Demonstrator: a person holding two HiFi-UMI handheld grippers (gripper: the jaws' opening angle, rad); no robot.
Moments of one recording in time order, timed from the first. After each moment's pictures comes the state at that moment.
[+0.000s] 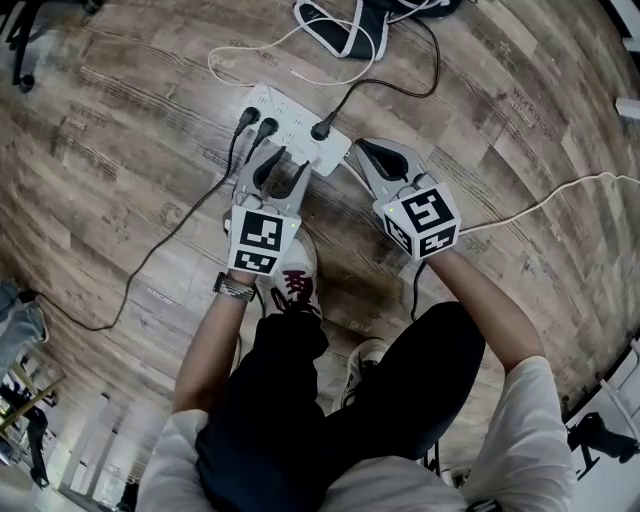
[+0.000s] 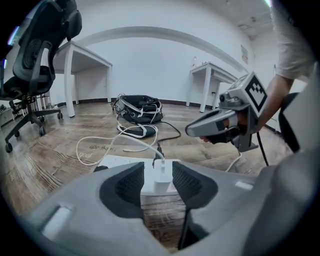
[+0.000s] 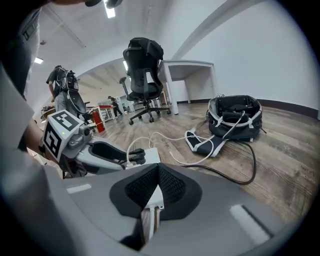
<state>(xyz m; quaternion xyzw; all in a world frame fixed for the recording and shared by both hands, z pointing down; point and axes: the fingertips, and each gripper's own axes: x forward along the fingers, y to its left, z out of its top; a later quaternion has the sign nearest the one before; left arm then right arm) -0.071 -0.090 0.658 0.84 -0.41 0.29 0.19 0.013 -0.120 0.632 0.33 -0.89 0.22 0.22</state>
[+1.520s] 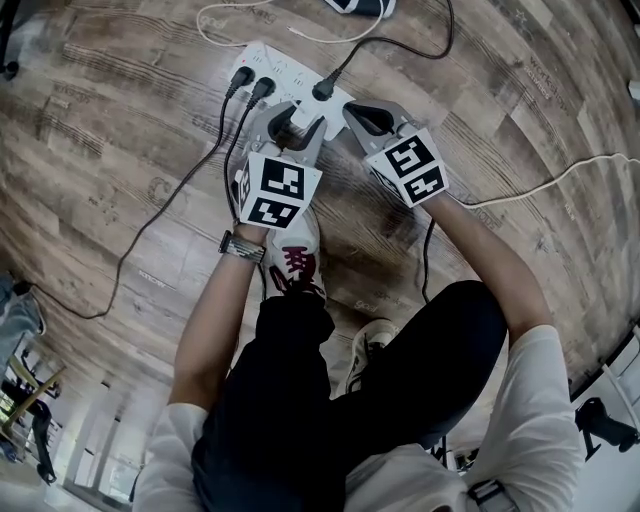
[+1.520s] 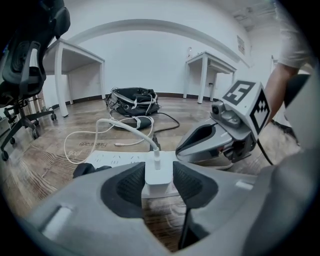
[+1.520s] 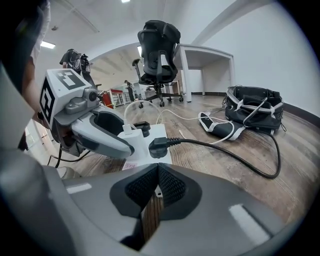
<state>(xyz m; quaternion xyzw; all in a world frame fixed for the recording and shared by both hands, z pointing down) -0.048 -0.099 0.702 0.84 -0.39 0.32 0.18 -0.007 -0.108 0.722 0.26 -0.90 0.18 0.30</state>
